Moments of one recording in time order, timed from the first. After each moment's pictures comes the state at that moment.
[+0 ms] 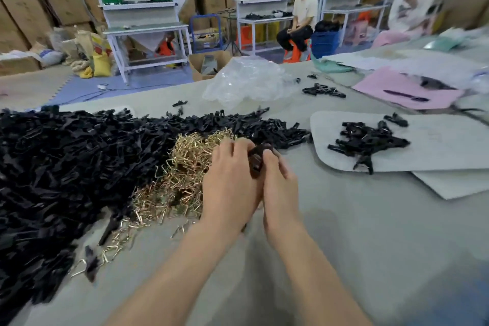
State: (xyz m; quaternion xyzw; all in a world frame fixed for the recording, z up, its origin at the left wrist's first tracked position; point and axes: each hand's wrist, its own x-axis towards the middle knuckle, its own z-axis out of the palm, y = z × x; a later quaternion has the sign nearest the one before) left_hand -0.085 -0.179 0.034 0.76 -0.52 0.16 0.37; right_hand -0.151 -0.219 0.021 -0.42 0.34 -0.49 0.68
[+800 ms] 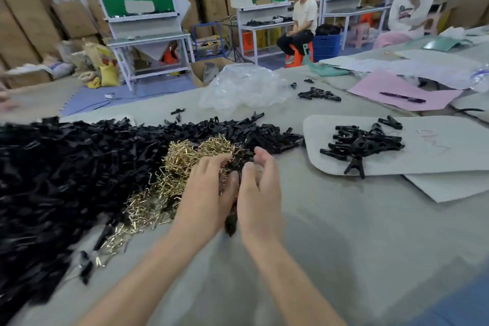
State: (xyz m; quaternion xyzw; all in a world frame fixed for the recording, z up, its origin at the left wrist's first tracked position) left_hand -0.071 -0.173 0.013 0.73 -0.56 0.03 0.40; right_hand -0.168 -0.210 0.025 -0.56 0.39 -0.51 0.53
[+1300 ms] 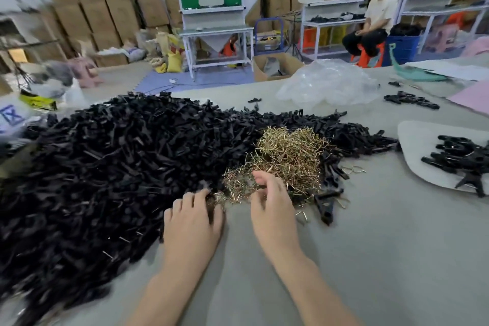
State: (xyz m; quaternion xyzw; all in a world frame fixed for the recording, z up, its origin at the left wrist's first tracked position) left_hand 0.025 -0.007 -0.023 0.92 -0.32 0.15 0.18; right_hand -0.072 -0.115 -0.012 -0.79 0.30 -0.36 0.39
